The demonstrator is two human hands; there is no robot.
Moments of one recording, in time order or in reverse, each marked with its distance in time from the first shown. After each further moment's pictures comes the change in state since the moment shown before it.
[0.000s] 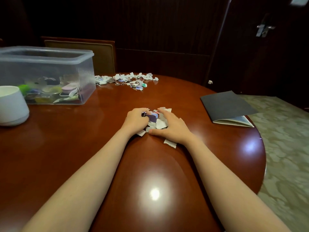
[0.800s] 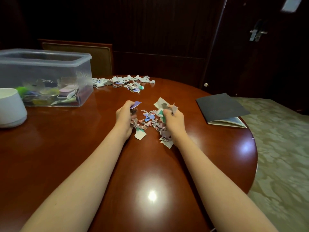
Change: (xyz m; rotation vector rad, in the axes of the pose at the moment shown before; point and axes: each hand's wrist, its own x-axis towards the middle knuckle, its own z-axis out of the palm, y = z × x) left_hand -0.013 0.021 -0.016 -1.046 0.209 -0.395; right_hand 0.000 -0.027 -0.006 0.789 0.418 0.290
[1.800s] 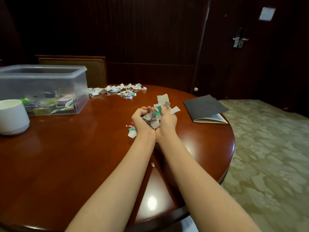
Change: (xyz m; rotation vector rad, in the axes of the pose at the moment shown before) left_hand -0.094 -0.008 0.060 -0.692 -0.085 -0.132; right_hand -0.057 -0.049 -0.010 0.940 0.107 0.322
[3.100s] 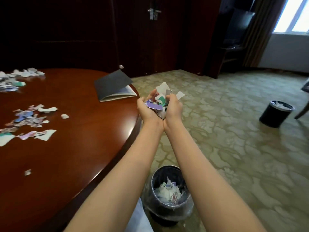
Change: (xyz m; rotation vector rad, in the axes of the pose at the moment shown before) left_hand -0.088 -0.244 0.070 0.000 -0.298 -0.530; right_hand -0.023 -0.160 -0.213 -0.022 0.387 -0.397
